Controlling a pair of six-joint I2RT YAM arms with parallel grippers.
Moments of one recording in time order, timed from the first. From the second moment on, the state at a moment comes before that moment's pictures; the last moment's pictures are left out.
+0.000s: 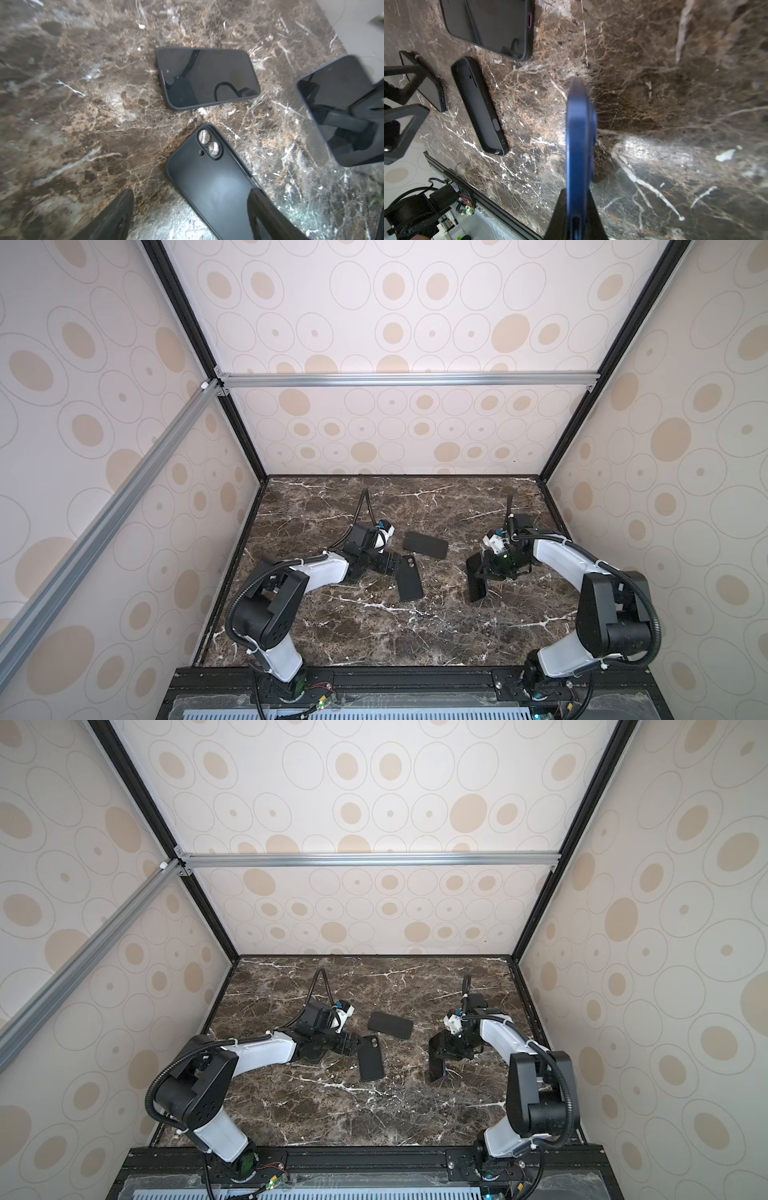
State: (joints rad) left arm -0.52 1.66 0.84 0.03 0.32 -0.20; right arm 0.05 1.58 0.97 -0.83 -0.51 0.14
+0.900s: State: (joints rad) left arm -0.52 1.62 0.84 -0.01 0.34 -0.20; right arm 0.00 1.77 1.04 -0.85 -0.60 0.04
